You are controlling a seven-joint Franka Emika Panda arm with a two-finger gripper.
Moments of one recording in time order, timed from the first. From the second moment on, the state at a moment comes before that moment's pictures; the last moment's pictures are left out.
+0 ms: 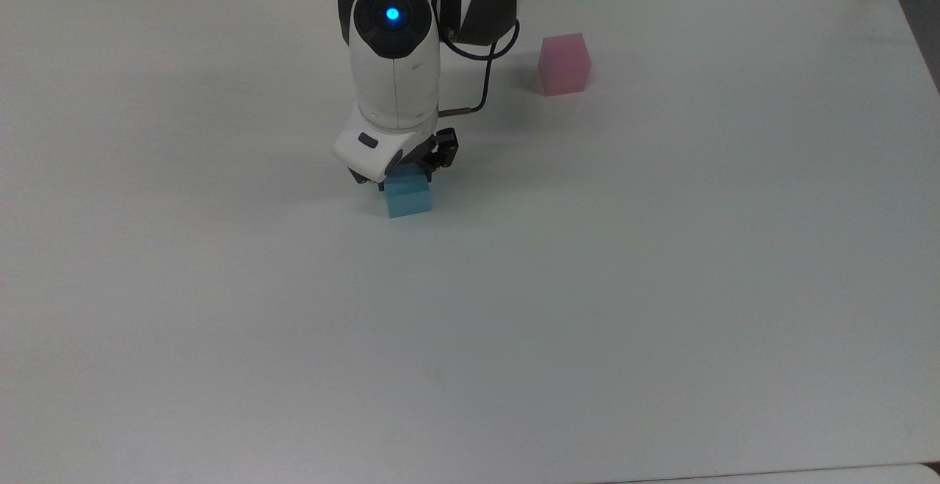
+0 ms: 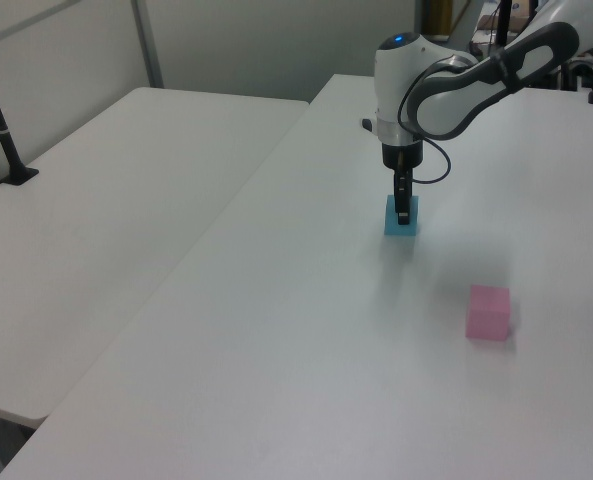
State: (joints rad) arm 0.16 0.38 -0.11 -1.81 -0.02 2.13 -0.19
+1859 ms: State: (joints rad) arm 0.29 0.01 0.26 -2.08 -0.03 1.91 0.41
